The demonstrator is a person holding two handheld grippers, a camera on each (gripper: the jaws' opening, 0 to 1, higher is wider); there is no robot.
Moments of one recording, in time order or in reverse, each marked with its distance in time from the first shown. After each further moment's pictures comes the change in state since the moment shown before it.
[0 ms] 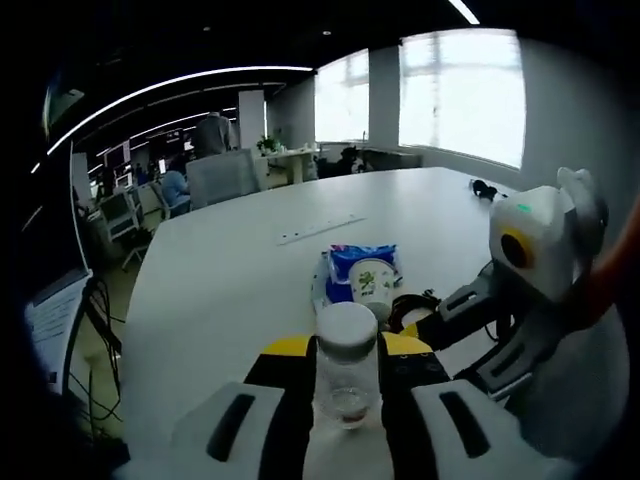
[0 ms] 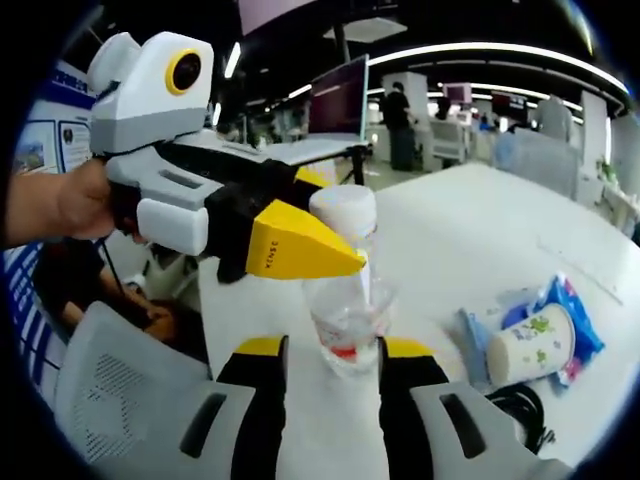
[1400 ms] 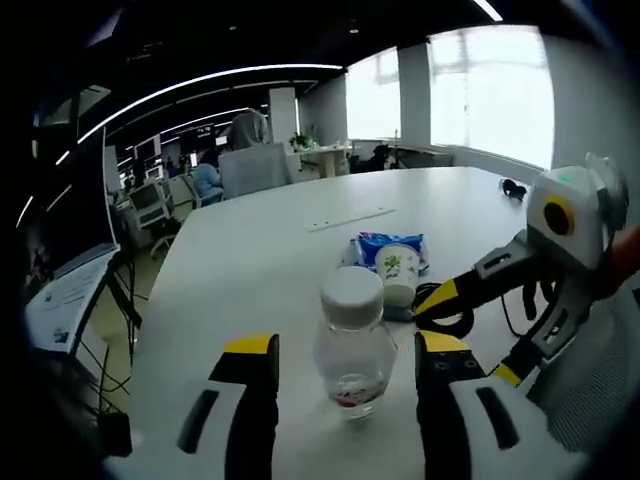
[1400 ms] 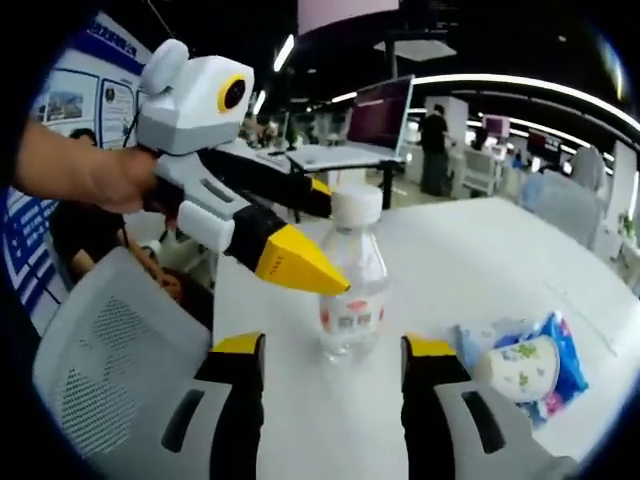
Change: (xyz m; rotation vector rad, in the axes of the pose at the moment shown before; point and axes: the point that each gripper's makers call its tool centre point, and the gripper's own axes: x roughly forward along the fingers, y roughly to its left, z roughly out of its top) left arm -0.006 0.010 -0.027 -0.050 0.009 0.139; right arm -0.027 -0.001 -0.008 -0.187 -0.045 0.081
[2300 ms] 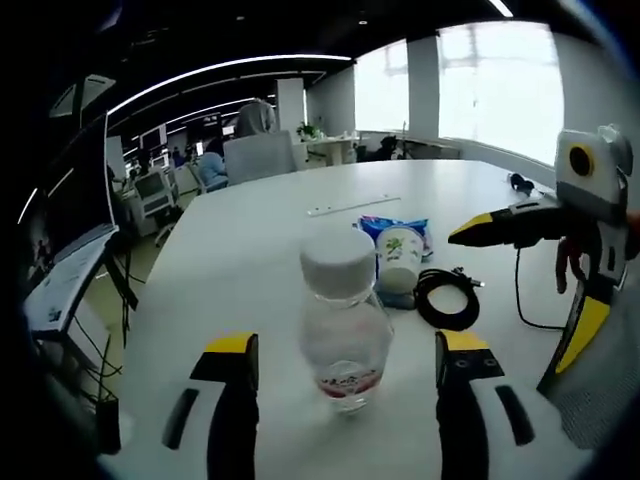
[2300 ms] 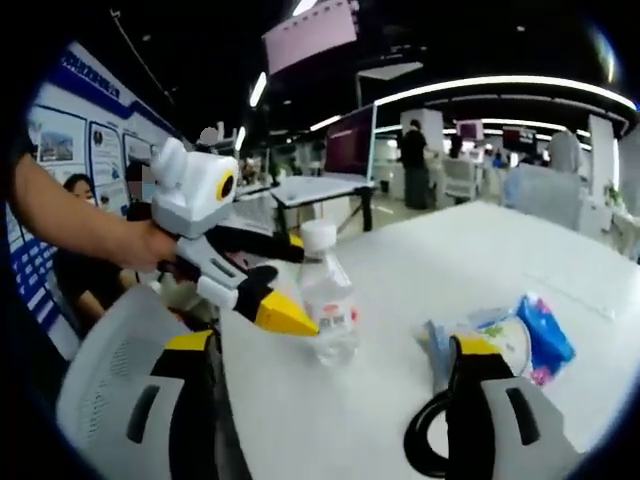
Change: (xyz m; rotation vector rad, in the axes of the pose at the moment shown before) left arm 0.010 -0.006 -0.019 -0.020 0.034 0.029; right arm -0.050 -0.015 0.011 0.135 -0.130 -0.034
